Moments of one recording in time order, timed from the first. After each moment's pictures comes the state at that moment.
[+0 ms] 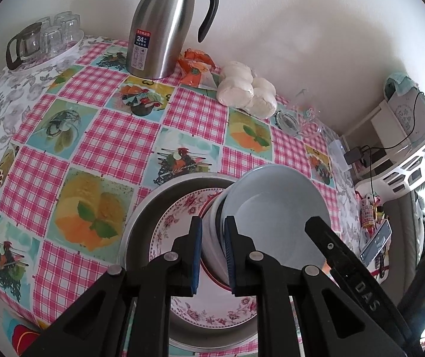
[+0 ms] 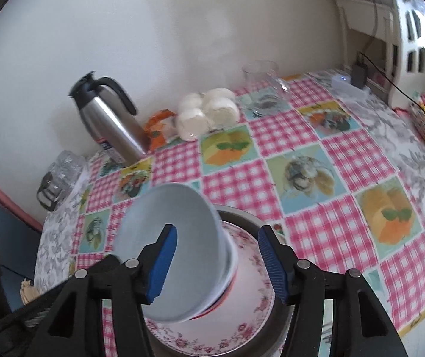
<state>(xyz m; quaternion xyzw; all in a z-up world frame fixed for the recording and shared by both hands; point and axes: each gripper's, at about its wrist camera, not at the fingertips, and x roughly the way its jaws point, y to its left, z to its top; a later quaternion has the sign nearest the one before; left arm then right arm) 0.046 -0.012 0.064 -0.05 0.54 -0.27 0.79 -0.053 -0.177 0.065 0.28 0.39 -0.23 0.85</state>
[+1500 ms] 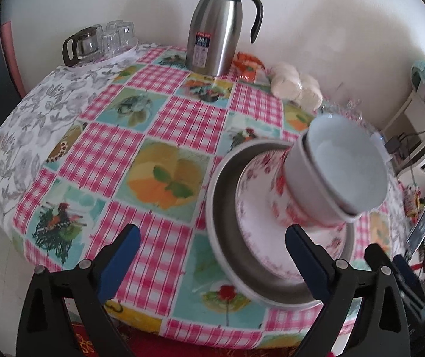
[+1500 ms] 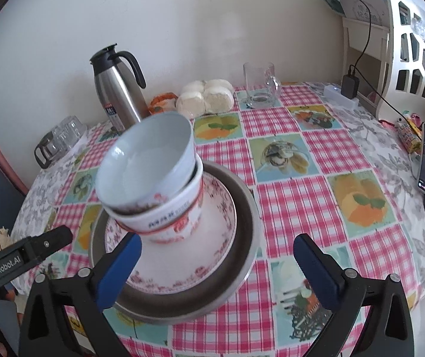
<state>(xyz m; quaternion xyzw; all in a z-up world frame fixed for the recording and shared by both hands) -0.013 0.055 0.039 0.01 0.51 -0.17 0.84 -0.128 -0.134 0.044 0.18 0.40 -0.22 0.87</state>
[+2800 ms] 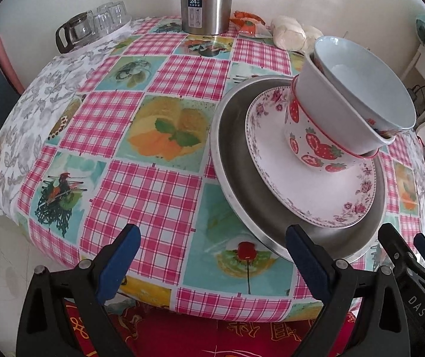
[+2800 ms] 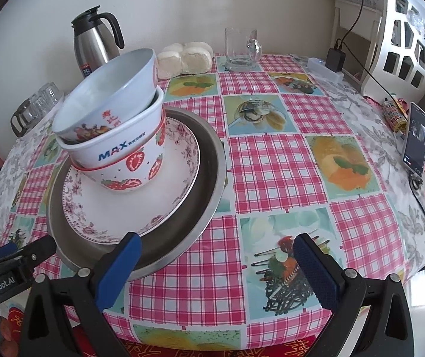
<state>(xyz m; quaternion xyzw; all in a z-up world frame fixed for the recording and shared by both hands) -0.037 0.048 0.000 0.08 0.56 -0.16 0.81 -0.147 -0.134 0.005 0.16 0.47 -0.25 0.84</state>
